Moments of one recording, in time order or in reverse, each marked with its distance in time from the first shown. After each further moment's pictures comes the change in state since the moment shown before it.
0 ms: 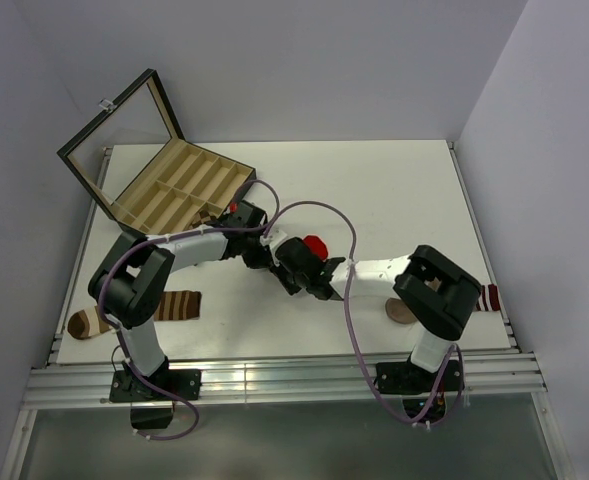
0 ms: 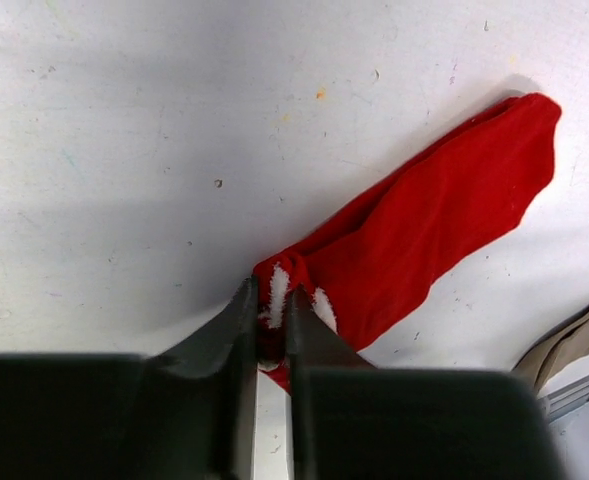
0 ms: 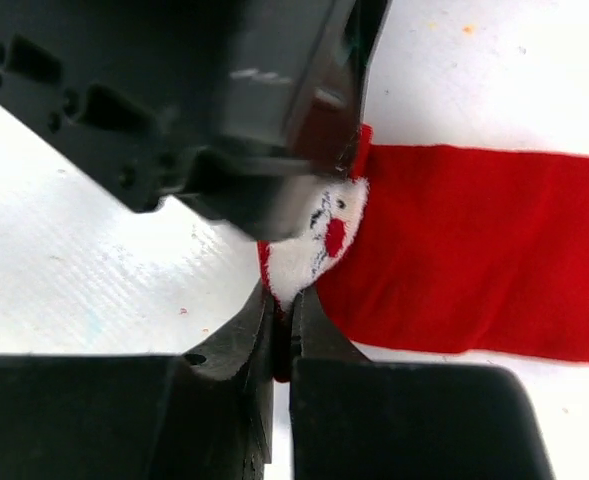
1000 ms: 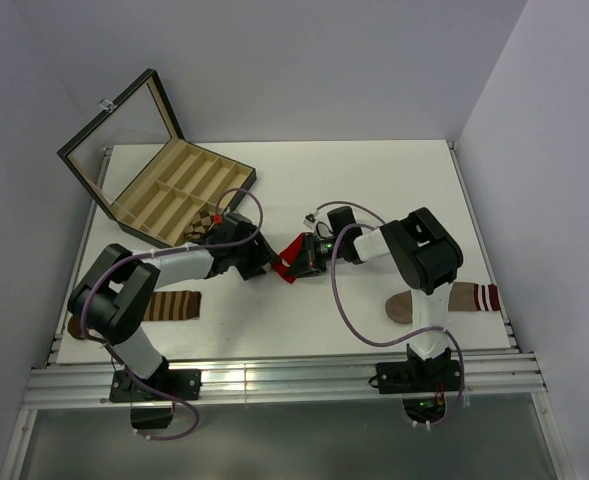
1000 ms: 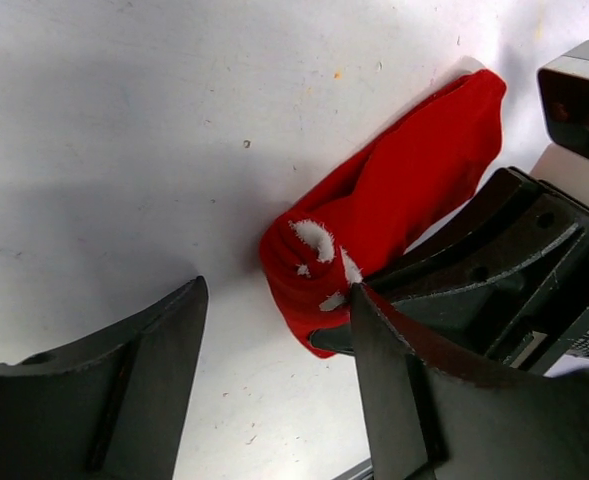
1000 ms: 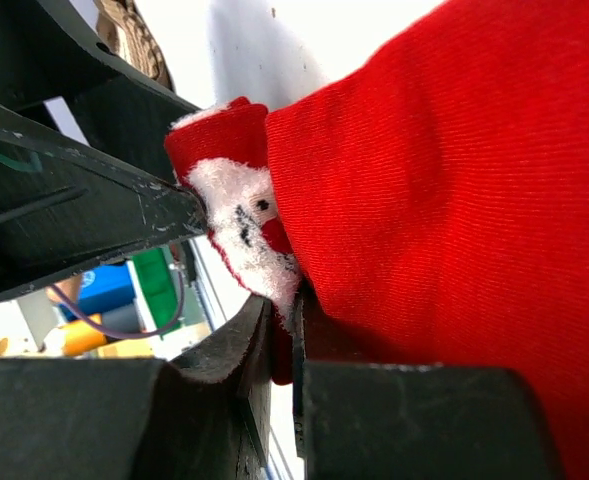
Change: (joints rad) left arm 0.014 -0.144 -0.224 0.217 -0.006 -0.163; right arm -0.493 0.296 0.037 0.206 -1.080 0.553
